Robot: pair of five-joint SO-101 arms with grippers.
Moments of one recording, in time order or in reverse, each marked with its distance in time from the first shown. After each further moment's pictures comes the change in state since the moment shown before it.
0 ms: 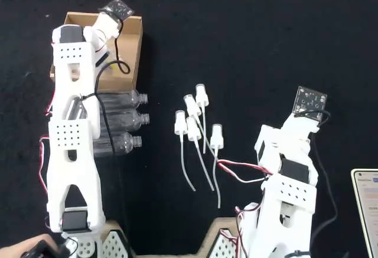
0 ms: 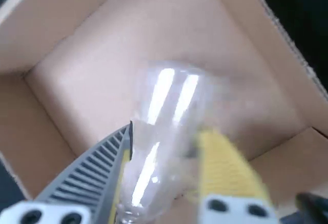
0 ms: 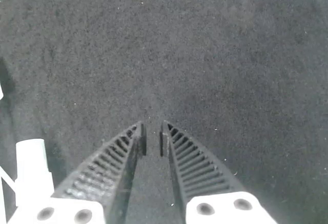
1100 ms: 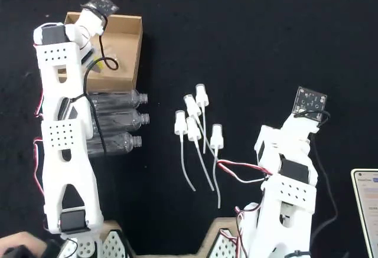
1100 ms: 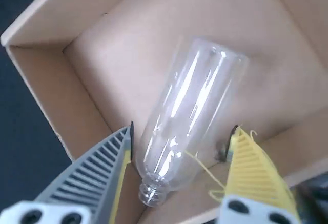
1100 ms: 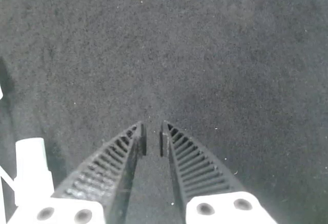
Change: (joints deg) left arm -4.2 1.8 -10.4 5.2 -4.6; right arm 0.0 0.0 0.4 0.0 0.0
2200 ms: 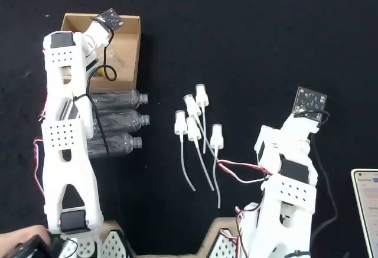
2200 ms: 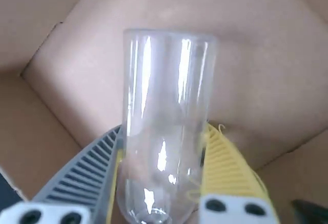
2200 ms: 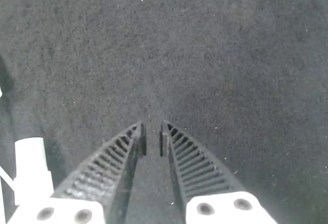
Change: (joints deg) left arm 0.4 -0.1 15.0 -11.9 -5.2; right arm 0.0 0.0 0.0 0.0 0.0
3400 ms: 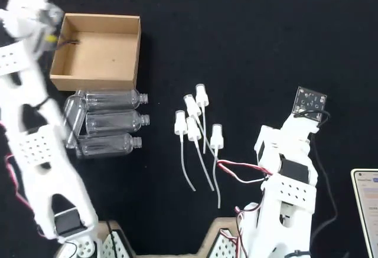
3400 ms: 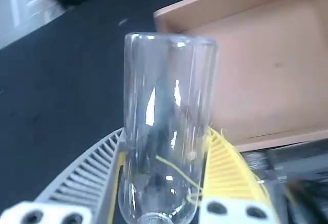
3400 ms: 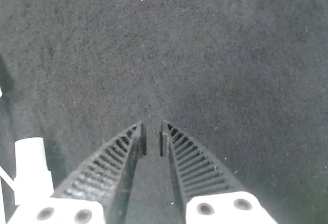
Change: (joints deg) left arm -11.3 -18.8 -20.8 23.9 18.8; right arm 0.0 0.0 0.0 0.0 0.0
